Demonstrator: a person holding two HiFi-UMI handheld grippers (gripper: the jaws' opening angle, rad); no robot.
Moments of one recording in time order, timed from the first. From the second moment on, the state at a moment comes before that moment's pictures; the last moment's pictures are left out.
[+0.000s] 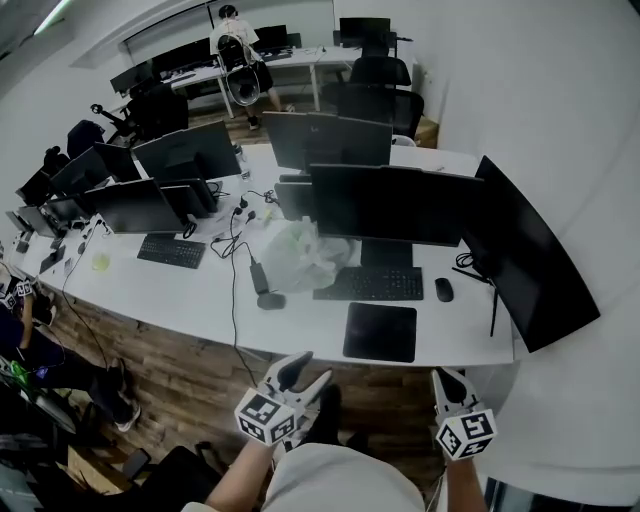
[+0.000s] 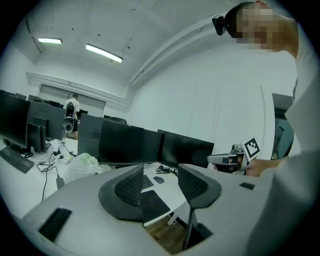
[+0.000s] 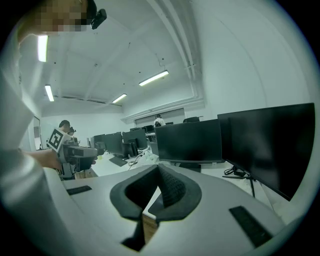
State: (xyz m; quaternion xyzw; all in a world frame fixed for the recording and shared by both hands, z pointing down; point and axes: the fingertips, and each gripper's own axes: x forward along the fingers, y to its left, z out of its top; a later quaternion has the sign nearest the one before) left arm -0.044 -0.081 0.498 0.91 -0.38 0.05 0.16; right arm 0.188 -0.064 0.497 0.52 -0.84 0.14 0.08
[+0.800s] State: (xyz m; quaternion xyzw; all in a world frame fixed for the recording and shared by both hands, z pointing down) left arm -0.034 -0.244 0.590 0.93 -0.28 0.13 0.19; right arm 0.162 -0.192 0.556 0.58 -0.79 0.17 0.13
